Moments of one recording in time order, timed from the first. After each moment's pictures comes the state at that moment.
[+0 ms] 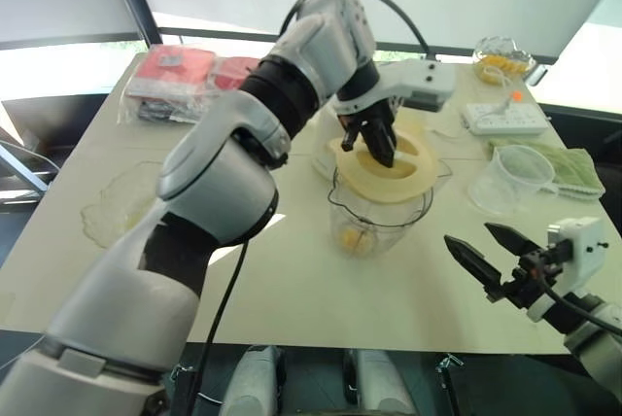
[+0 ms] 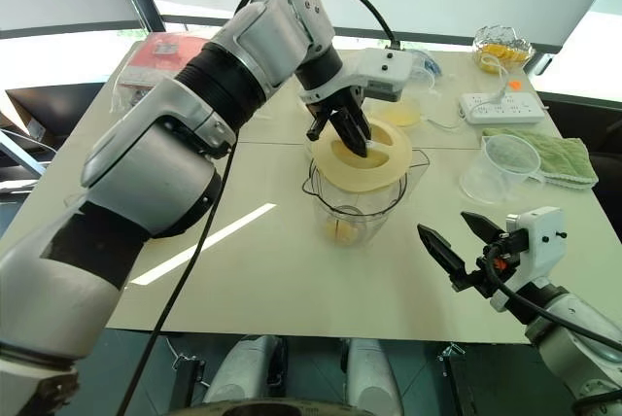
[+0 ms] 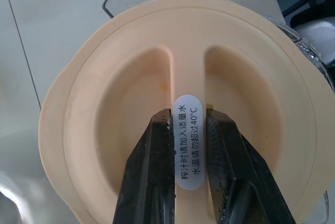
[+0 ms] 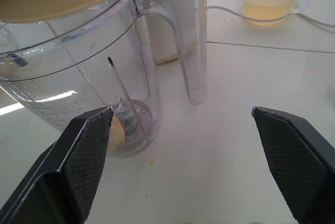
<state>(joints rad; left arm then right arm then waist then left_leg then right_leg) -1.73 0.10 -0.68 1.01 0.05 0.38 -1.61 0.43 -0.65 -0.54 -0.75 0.95 0.67 0.33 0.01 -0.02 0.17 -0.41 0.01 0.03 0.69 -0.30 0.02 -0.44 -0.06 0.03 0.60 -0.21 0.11</state>
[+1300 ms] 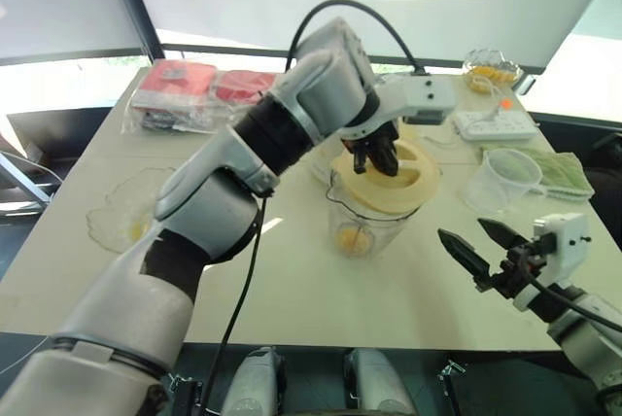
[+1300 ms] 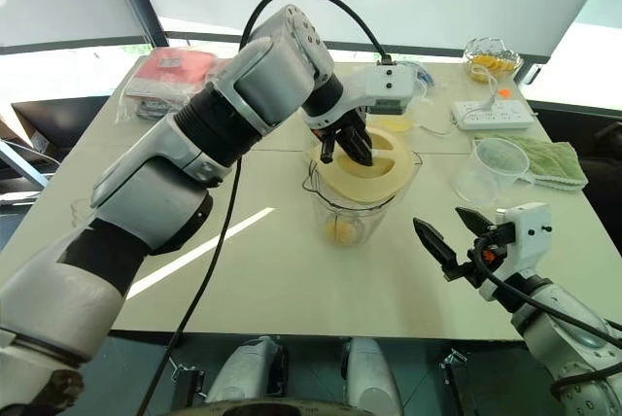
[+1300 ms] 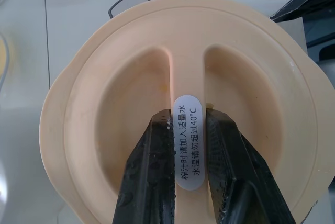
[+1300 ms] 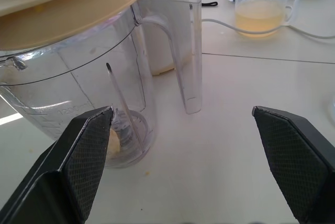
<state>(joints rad) -1.55 0.15 -0.65 0.59 0.12 0.86 -1.46 0.34 -0.59 -0.48 -0.69 0.85 0.67 0.35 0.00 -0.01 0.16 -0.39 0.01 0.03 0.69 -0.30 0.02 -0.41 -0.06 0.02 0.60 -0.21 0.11</state>
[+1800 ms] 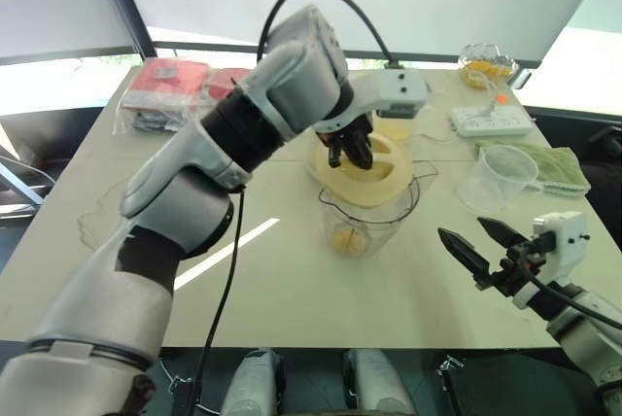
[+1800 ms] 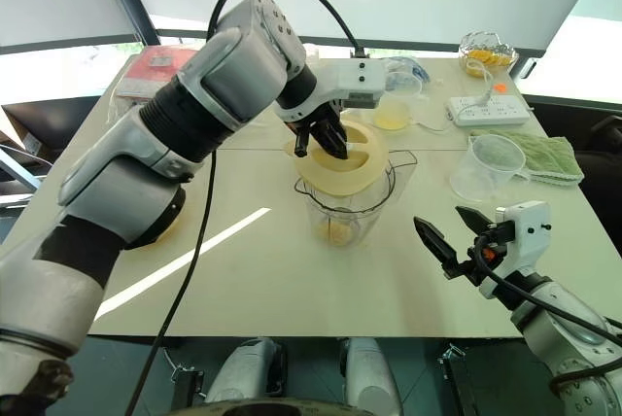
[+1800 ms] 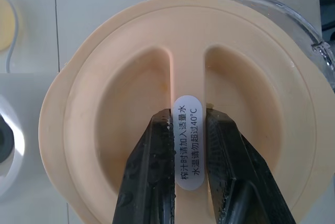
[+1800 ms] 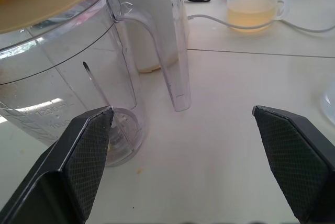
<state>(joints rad) -1.54 0.29 -0.70 0.40 0.12 0.97 -1.51 0.33 -0.59 -0.48 -0.67 0.84 0.67 0.36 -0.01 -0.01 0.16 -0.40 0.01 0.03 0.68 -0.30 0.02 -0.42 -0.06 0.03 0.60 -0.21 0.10</state>
